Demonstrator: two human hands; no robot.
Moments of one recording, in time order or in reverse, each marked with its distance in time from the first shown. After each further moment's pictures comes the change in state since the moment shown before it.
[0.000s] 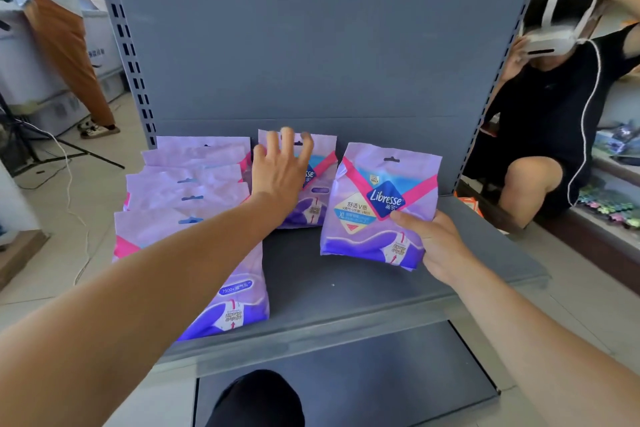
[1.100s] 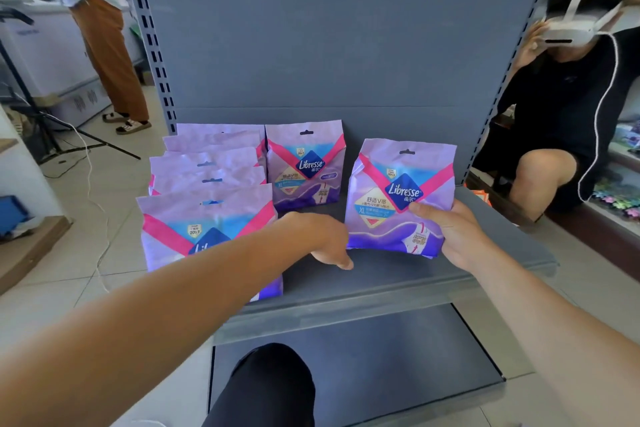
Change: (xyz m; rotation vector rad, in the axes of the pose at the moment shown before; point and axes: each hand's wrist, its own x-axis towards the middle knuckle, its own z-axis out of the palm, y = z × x) left_hand -0.069 0.043 -0.038 -0.197 -0.926 0.444; right_hand -0.011 -0.007 -0.012 -0.030 -0.032 0.006
